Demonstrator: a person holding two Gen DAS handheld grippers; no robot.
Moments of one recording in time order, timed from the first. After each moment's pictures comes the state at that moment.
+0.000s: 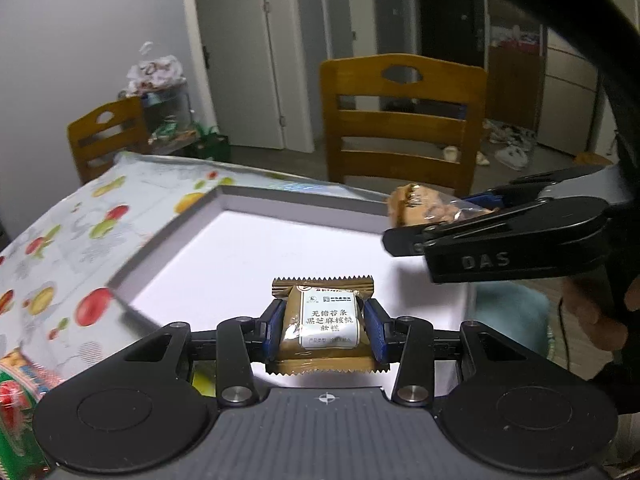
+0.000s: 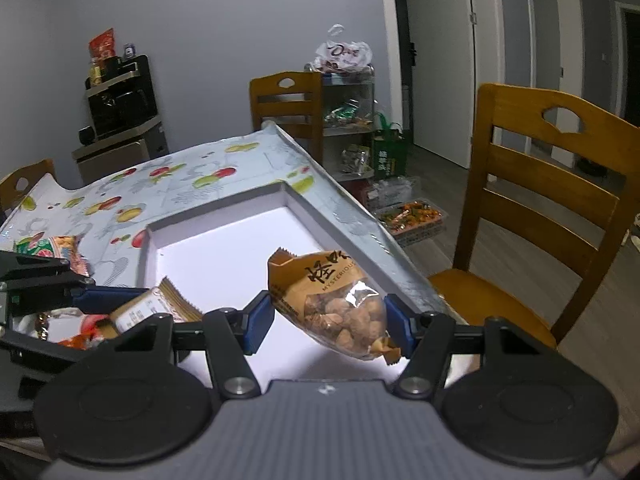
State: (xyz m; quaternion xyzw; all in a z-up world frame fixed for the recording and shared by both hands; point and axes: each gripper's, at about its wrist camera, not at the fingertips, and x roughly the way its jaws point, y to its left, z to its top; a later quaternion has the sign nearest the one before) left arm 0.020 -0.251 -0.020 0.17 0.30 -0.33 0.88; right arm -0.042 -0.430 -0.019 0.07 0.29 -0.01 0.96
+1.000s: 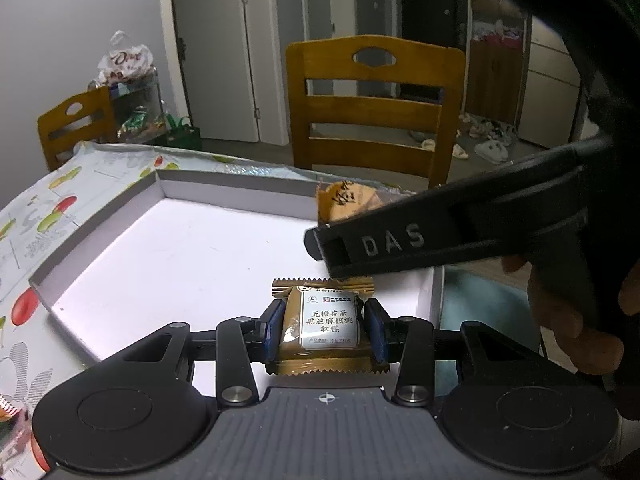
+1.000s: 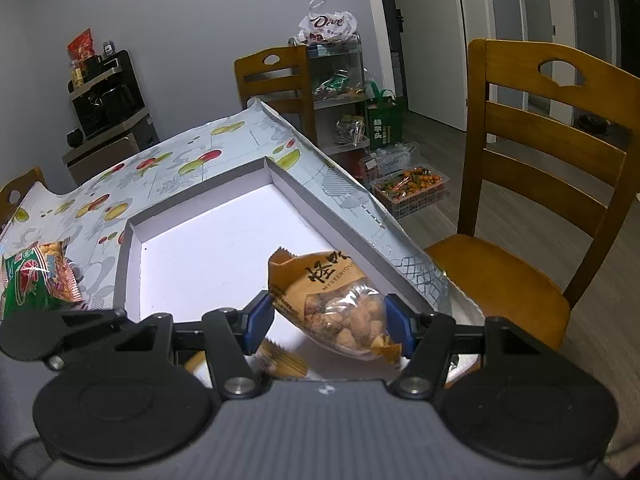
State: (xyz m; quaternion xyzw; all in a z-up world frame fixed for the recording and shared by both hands) left arm 0.022 -0.291 -0.057 0.16 0.31 -0.36 0.87; right arm -0.010 -0.430 -0.039 0.12 0.33 -0.02 0.94
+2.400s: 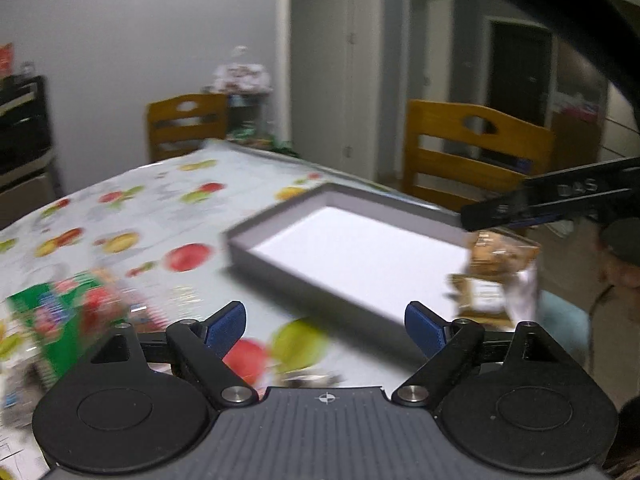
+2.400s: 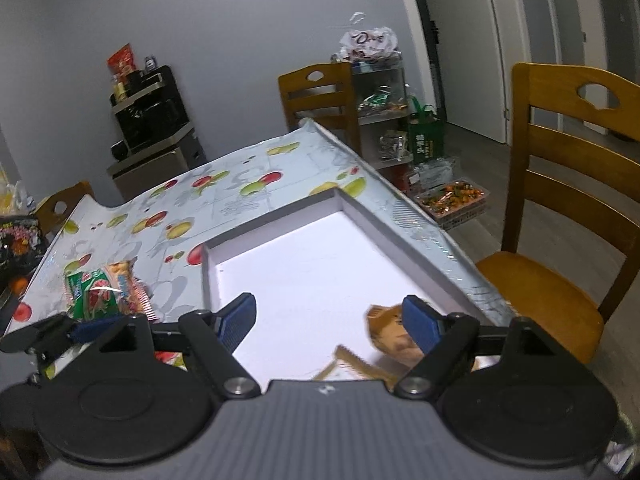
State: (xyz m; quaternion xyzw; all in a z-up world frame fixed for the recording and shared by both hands) left arm 0.008 -0.138 -0.017 0.07 0.27 -0.24 0.93; right arm -0.024 -0.392 0.010 0.13 0.30 0.05 0.94
